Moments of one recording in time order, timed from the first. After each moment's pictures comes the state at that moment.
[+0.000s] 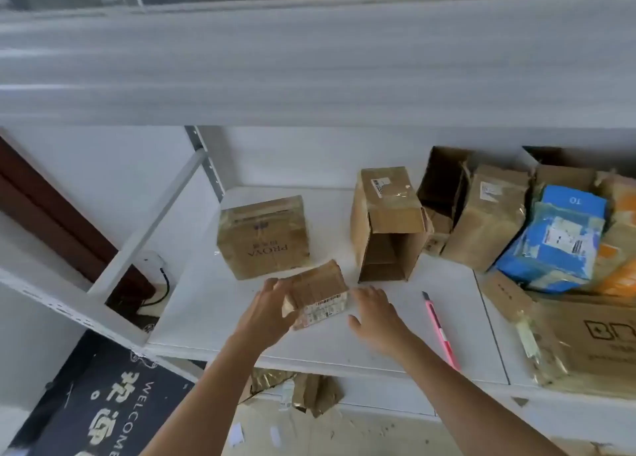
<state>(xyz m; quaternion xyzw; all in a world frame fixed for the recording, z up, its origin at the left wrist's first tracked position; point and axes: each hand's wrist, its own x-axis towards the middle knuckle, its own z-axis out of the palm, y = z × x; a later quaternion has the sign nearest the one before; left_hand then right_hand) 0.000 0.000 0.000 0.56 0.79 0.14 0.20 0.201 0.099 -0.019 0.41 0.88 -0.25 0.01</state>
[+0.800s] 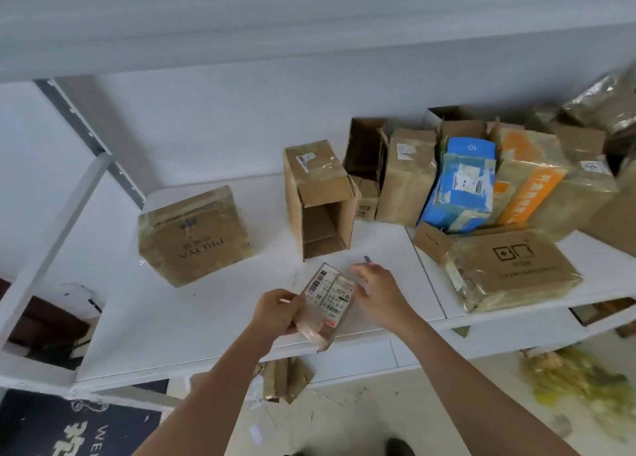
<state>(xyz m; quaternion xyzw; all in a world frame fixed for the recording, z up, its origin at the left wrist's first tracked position) 0.087 0.031 -0.024 0.28 0.75 0.31 0.51 0.285 0.089 -0.024 0.55 0.76 -0.31 -0.17</state>
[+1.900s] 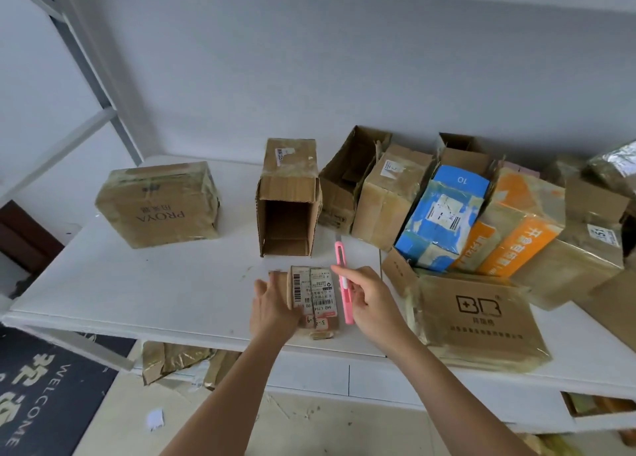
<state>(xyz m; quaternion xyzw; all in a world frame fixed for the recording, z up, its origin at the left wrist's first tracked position) 0.218 0.075 -0.065 0.35 0.87 0.22 0.28 0.387 0.127 -0.004 0.41 0.76 -0.45 -0.23</state>
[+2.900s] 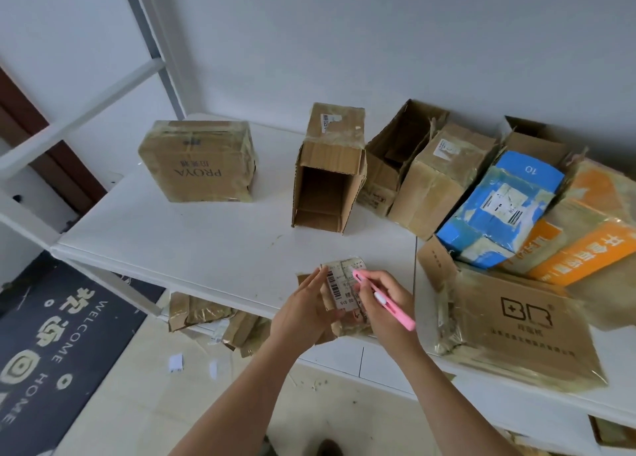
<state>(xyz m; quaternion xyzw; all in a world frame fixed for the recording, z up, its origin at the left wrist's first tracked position) 0.235 0.040 -0.076 0.42 0.81 0.23 0.34 0.383 0.121 -0.086 0.39 0.70 -0.49 -0.35</state>
